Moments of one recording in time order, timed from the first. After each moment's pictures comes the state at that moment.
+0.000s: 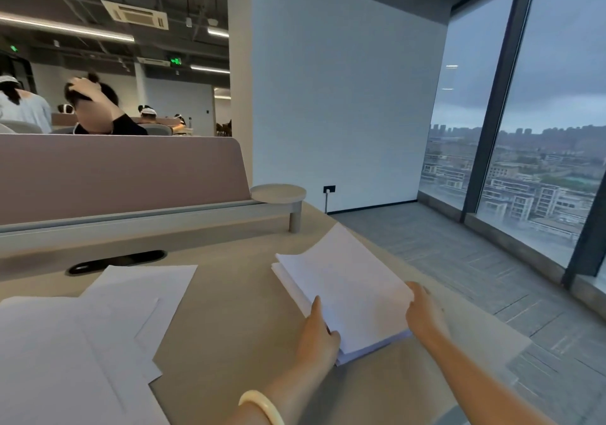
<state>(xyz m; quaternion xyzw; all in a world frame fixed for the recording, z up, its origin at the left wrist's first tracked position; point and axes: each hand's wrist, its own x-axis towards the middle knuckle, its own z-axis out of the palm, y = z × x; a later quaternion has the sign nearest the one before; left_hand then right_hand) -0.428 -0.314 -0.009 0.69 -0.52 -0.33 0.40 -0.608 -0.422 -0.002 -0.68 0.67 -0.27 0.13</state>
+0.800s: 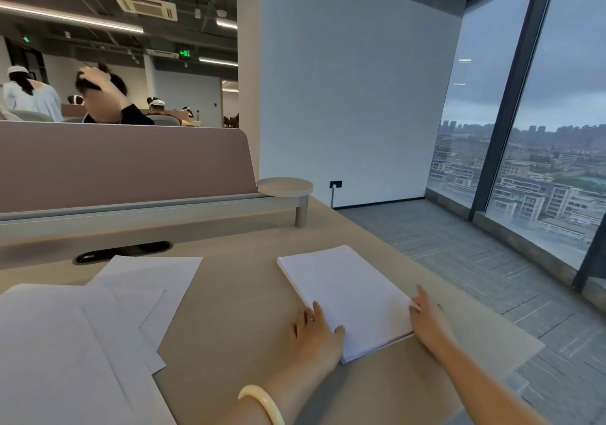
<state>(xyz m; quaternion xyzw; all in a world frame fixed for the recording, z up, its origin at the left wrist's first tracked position) -0.423 -0.322 -0.022 0.77 -0.54 -0.24 0.23 -0.614 -0.436 -0.030 -0.68 0.66 -0.25 0.19</state>
